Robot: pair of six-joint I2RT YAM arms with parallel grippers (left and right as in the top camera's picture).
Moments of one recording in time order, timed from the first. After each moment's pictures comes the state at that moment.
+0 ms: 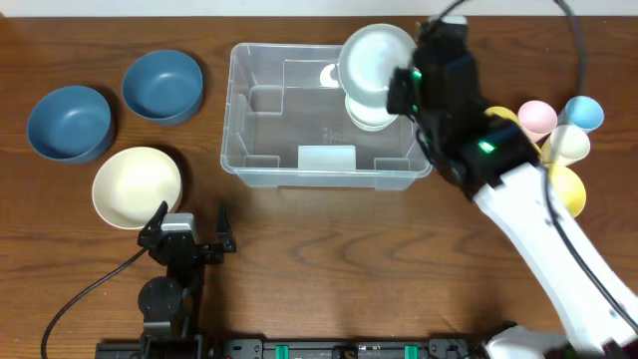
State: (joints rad) left arm 0.00 0.01 0.02 -0.12 0.00 -0.03; right arm 0.49 1.54 1.46 -0.51 0.35 0.40
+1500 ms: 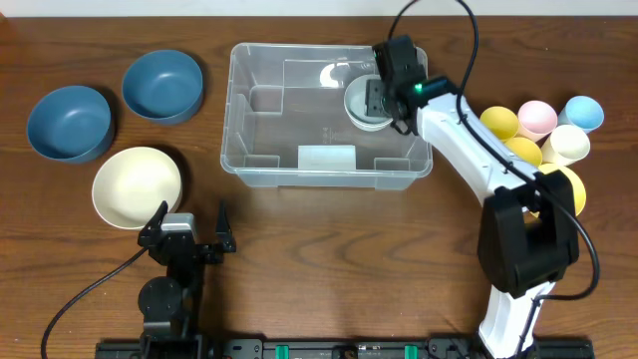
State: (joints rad) left arm 0.00 0.01 0.02 -0.12 0.00 -0.03; right arm 0.40 2.00 1.62 -0.63 0.16 0.40
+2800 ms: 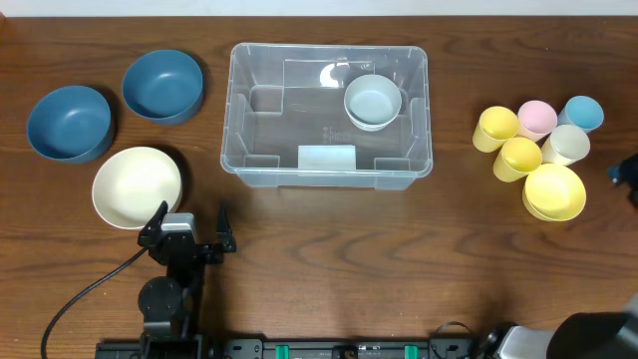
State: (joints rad) left arm 0.00 0.01 0.02 -0.12 0.00 -0.03; right arm -0.61 1.51 1.55 -1.40 0.10 0.51
